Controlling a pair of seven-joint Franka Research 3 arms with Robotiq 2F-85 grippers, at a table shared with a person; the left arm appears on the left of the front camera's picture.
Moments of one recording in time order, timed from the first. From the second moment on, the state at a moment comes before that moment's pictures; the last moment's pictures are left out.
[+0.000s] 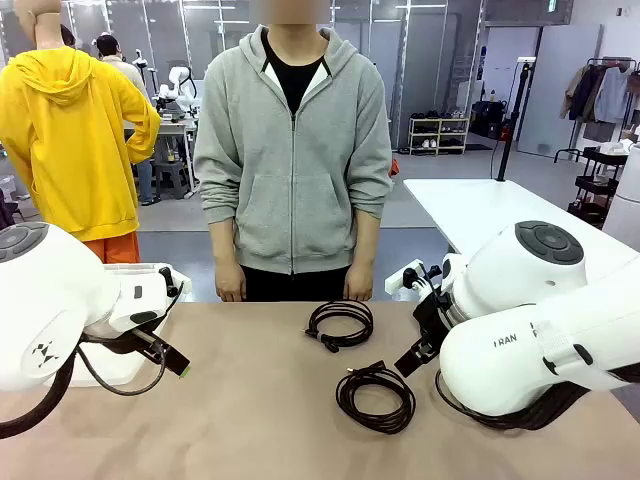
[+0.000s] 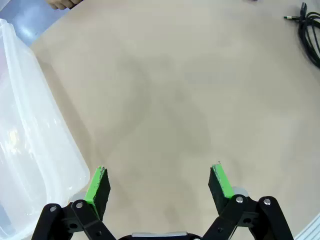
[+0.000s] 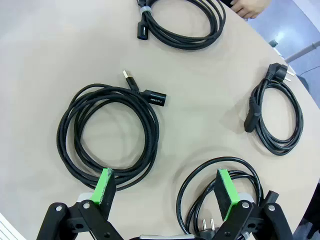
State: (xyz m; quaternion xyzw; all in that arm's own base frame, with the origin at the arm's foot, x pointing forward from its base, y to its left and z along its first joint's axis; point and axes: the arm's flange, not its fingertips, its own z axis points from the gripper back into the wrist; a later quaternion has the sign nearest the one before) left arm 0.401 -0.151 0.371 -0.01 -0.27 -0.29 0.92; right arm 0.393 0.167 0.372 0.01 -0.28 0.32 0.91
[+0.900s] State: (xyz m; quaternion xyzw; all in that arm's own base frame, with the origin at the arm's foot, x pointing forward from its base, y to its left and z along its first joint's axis) left arm 0.401 -0.152 0.371 -0.01 -0.27 -0.29 0.92; right arm 0.393 0.167 0.372 0.01 -0.28 0.32 0.91
